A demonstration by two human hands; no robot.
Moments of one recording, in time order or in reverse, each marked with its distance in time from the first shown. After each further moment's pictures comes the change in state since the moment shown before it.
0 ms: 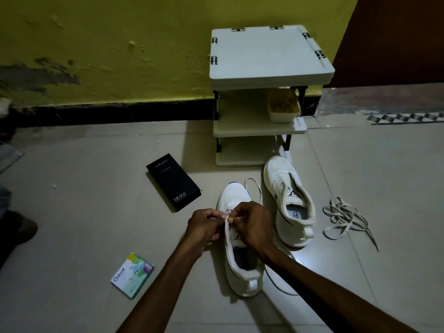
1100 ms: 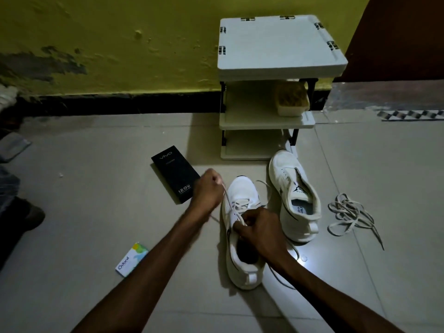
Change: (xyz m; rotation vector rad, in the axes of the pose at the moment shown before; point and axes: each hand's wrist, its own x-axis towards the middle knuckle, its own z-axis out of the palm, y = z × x) left_hand 0.014 0.049 -0.007 0.228 0.160 0.330; right_hand -0.017 0.018 -0.006 -0.117 -0.069 -0.112
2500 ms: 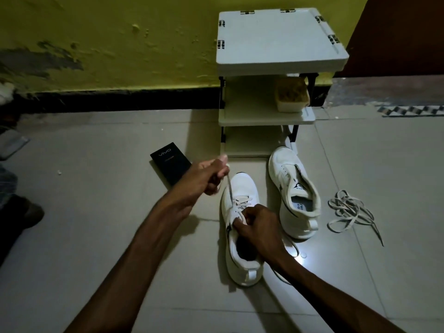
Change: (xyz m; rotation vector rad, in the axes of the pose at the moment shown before) left_hand -0.040 0.046 -0.040 -0.386 -0.457 0.132; right_hand -0.005 -0.002 0.002 0.022 0.038 0.019
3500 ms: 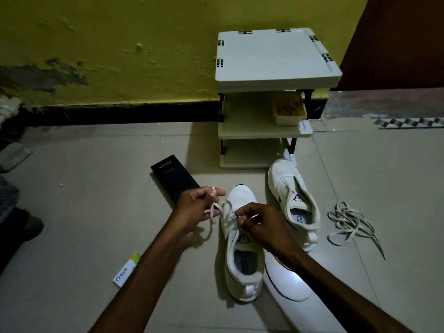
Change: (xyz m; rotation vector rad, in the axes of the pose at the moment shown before) left_hand -0.013 -0.020 0.000 0.022 0.321 -0.130; right_hand 0.024 -0.016 -0.036 0.301 -0.207 0.121
